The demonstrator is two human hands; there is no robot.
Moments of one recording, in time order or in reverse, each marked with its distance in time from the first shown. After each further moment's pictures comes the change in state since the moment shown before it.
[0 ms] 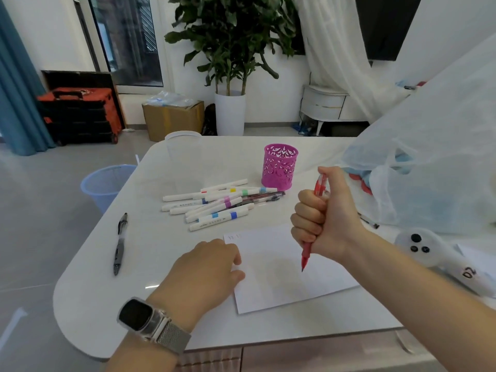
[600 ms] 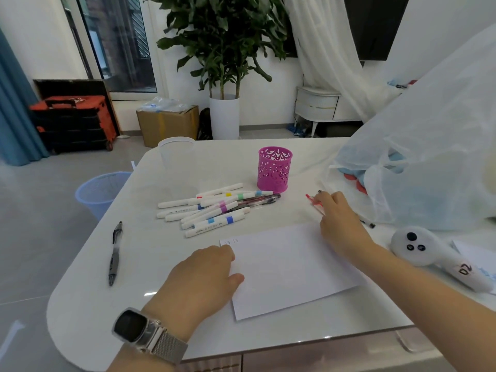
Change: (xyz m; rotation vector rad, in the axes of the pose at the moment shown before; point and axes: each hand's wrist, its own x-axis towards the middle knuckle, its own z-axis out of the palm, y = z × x) left_hand 0.003 0.001 0.002 0.000 0.004 -0.018; right_hand 0.053 0.006 -0.091 -1.694 0.483 -0.574
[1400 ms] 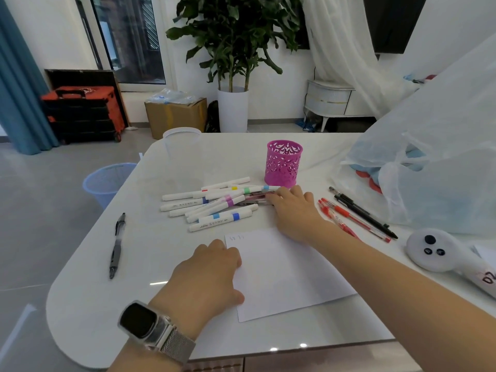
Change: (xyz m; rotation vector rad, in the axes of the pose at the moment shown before) left_hand 0.005 0.001 0.003 0.083 -0.100 -0.014; right_hand 0.044 -0.060 0.055 -0.408 -0.149 -0.302
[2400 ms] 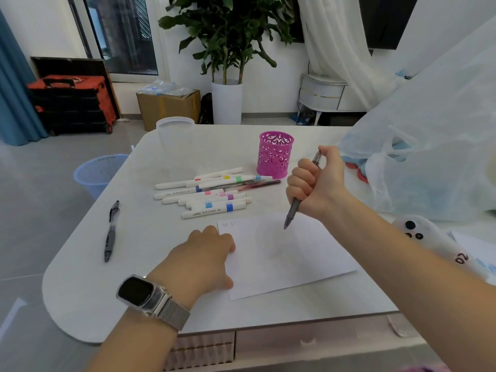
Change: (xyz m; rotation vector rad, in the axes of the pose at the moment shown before) left_hand 0.001 0.001 -0.001 -0.020 -0.062 0.007; right_hand -0.043 0.007 -0.089 2.448 -0.021 0.717
